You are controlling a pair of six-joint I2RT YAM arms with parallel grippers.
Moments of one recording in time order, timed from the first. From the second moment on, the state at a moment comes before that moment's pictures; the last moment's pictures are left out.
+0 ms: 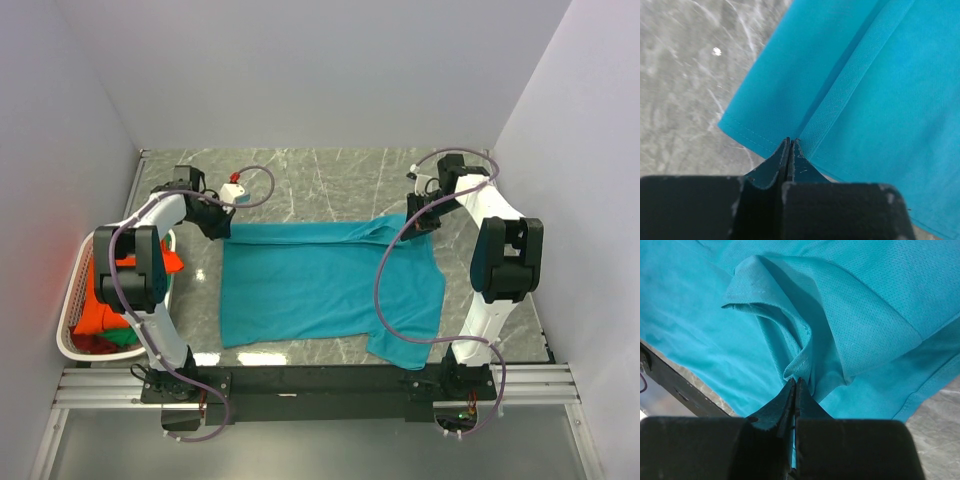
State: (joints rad) left arm 0.01 1.82 1.27 -0.63 0.54 0.84; right arm -0.01 1.90 1.48 -0.97 -0.57 -0.21
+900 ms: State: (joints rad) left arm -0.02 1.82 1.22 -0.69 0.52 0.85; right arm -0.01 1.89 1.41 -0.98 -0.56 -0.24
